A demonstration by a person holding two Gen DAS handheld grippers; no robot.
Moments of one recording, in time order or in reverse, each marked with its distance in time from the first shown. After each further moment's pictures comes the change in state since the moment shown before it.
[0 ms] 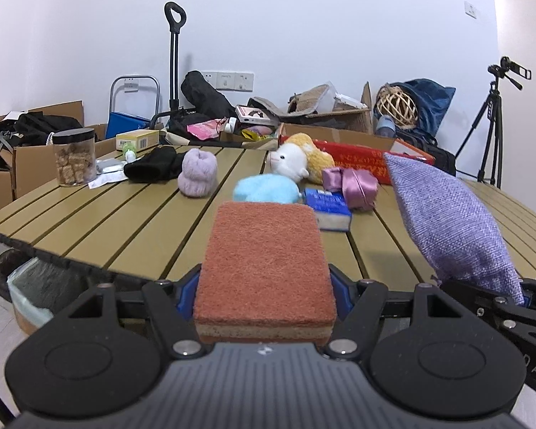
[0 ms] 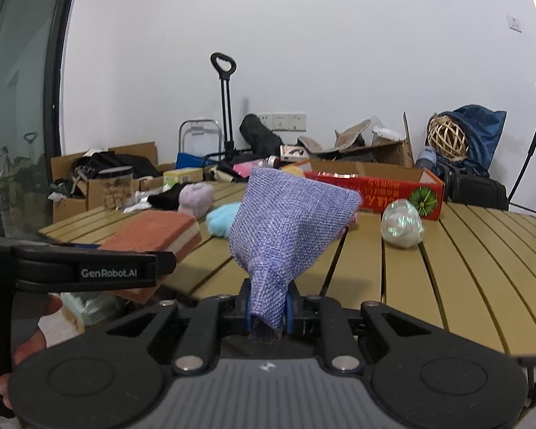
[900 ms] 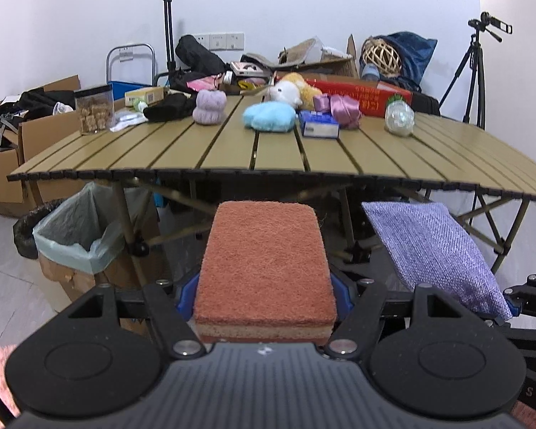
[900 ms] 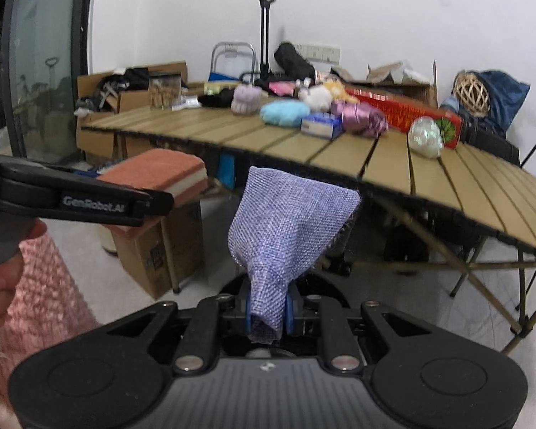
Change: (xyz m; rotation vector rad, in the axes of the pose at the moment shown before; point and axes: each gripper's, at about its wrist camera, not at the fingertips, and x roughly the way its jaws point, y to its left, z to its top) left arm -0.073 0.022 -0.070 0.066 0.142 -0.018; right arm -0.067 0.050 -0.073 -0.100 0.262 0.032
